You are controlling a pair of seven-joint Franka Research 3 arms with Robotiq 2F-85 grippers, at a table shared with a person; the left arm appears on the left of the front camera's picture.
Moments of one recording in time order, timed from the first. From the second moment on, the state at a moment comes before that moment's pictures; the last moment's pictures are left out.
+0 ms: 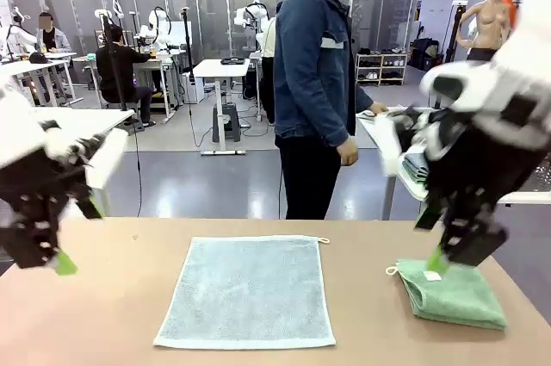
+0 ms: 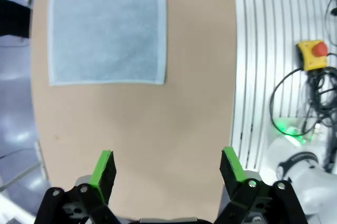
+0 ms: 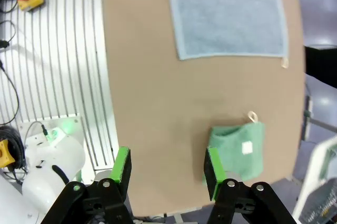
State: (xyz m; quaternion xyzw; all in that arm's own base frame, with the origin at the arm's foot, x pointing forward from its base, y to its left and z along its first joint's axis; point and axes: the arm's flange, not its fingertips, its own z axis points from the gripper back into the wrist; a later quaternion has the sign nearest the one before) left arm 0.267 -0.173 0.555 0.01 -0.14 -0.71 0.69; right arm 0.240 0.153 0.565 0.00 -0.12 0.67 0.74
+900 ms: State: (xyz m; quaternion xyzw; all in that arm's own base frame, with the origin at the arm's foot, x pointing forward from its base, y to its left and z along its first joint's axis) left arm 0.355 -0.214 0.361 -0.05 -0.08 -0.68 0.73; right arm 0.303 0.232 0.400 0.09 -0.04 0.69 0.72
